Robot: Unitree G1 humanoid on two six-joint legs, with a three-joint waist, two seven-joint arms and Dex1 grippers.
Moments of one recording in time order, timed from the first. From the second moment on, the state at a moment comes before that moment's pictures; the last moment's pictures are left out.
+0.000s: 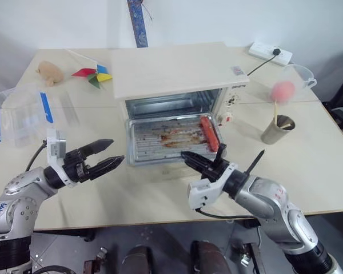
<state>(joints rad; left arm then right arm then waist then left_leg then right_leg) -0.14 0.68 0.37 -0.21 -0.87 0.63 -0.89 -0.21 -0.55 0.30 -0.58 -0.73 -0.17 0.56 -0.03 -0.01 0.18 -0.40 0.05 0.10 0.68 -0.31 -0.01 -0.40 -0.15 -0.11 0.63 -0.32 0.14</state>
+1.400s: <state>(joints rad) -0.16 0.75 0.22 -0.17 -1.90 1.13 -0.05 -0.18 -0.65 0.22 -0.50 -0.58 -0.43 0.58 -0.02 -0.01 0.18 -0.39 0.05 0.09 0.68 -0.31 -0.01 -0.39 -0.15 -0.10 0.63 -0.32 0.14</state>
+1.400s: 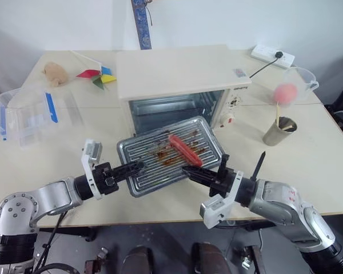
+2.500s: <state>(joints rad) -0.15 0.72 0.14 -0.10 -1.96 1.13 0.00 -0.37 -0.76 0.02 -0.72 0.53 0.46 0.98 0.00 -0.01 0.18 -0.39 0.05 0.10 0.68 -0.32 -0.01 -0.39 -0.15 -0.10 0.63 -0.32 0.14</state>
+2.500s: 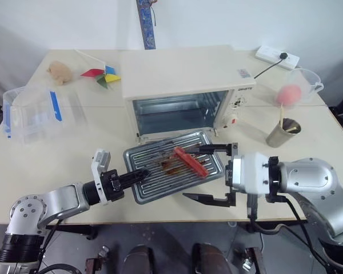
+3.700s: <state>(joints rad) 0.68 0.43 0.59 -0.59 -1.96 0.78 0.02 -0.43 -0.85 0.00 0.22 0.34 0.13 1.31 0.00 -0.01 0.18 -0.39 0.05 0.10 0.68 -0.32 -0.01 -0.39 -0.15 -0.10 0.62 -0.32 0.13</state>
